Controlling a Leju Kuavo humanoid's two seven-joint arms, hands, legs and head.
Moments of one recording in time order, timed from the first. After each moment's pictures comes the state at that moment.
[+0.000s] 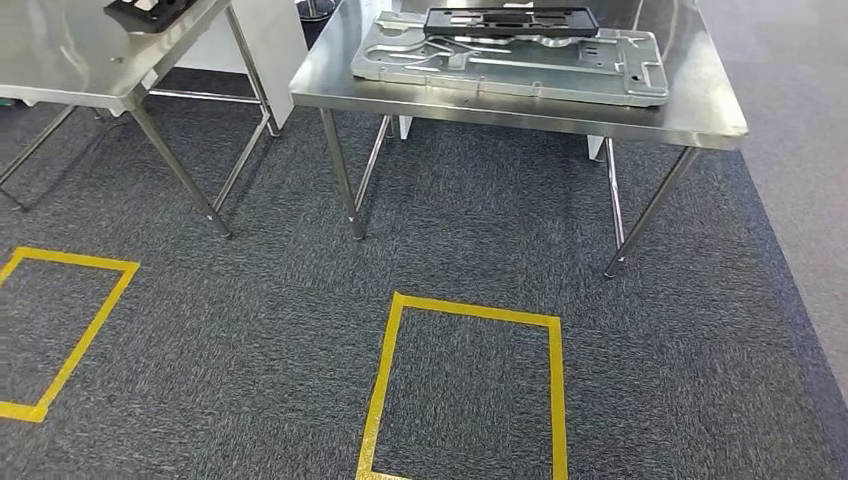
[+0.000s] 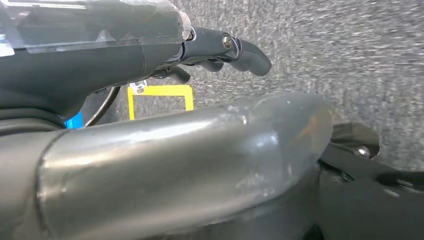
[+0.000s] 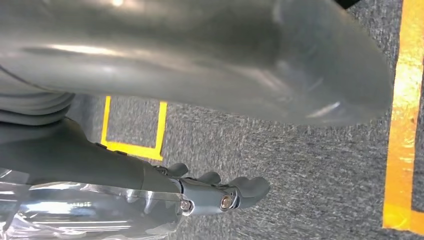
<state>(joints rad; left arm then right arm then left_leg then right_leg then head) -0.03 -0.19 0.53 -0.20 -0.80 0.17 -0.08 -0.04 0.13 -0.40 -0.20 0.33 -0.26 -0.02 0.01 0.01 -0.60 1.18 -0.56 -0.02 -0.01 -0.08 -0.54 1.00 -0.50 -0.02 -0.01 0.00</state>
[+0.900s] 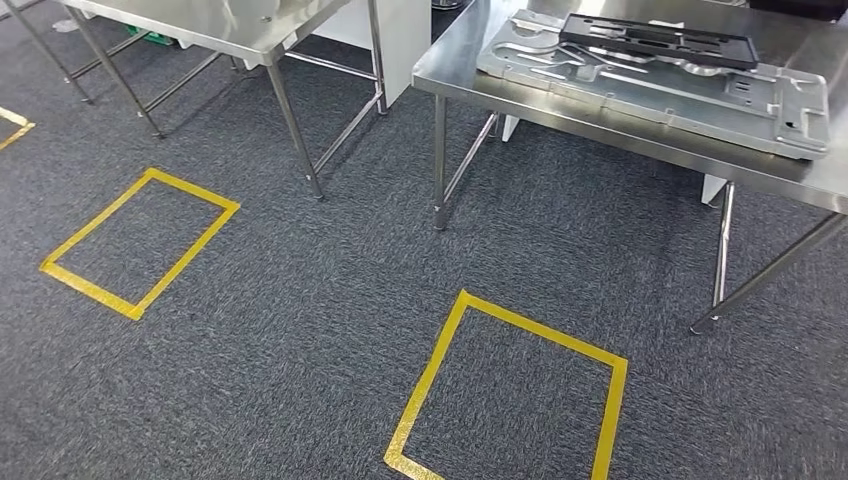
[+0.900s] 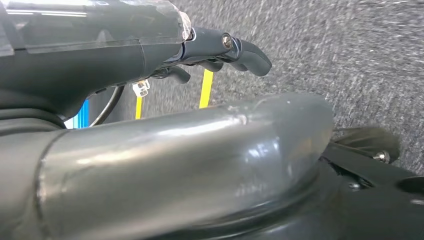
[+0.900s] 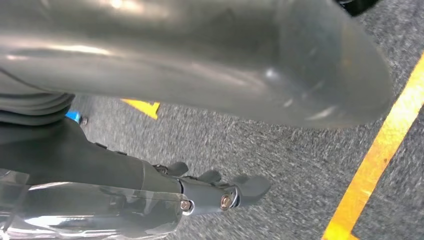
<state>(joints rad) -0.02 -0.19 0.52 -0.20 -0.82 0.17 -0.07 -0.03 0.13 -0.38 -0.20 0.36 -0.24 -0.02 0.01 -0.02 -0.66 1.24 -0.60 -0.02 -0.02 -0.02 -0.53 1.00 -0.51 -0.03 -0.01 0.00</state>
